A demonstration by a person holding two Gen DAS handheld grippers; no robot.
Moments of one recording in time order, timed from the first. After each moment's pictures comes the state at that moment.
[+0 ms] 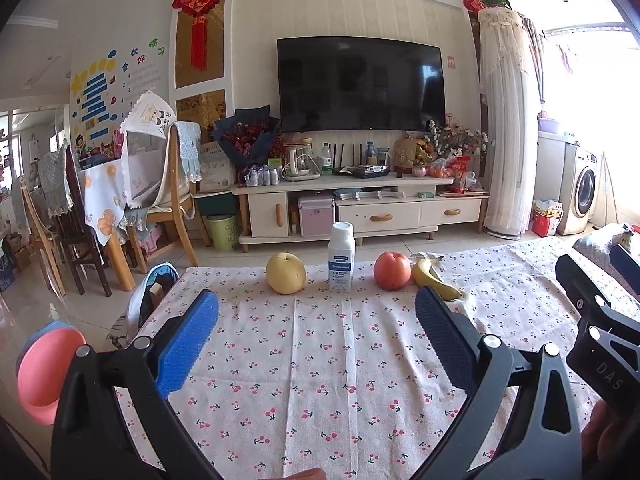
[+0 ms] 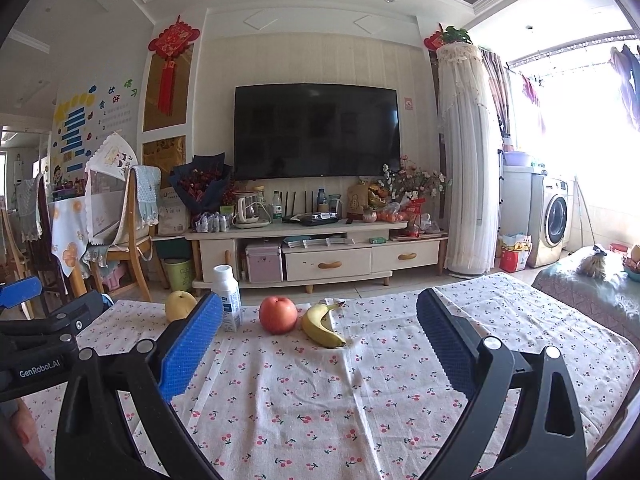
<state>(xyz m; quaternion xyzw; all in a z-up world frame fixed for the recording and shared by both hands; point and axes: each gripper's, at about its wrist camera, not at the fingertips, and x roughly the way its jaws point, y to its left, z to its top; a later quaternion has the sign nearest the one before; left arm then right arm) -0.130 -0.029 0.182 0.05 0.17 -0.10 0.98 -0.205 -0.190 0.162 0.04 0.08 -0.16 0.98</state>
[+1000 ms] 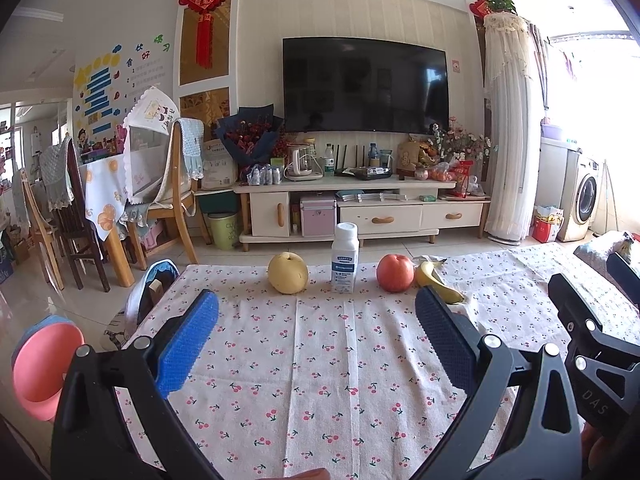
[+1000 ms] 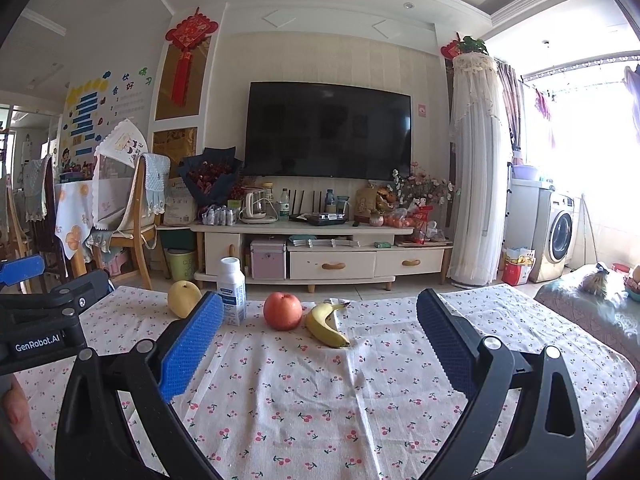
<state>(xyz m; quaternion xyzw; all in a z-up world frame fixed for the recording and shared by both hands) -0.126 -0.023 0.179 0.04 0.17 -0.10 0.98 -0.198 -0.180 0.157 0.00 0.09 -0.15 0.99</state>
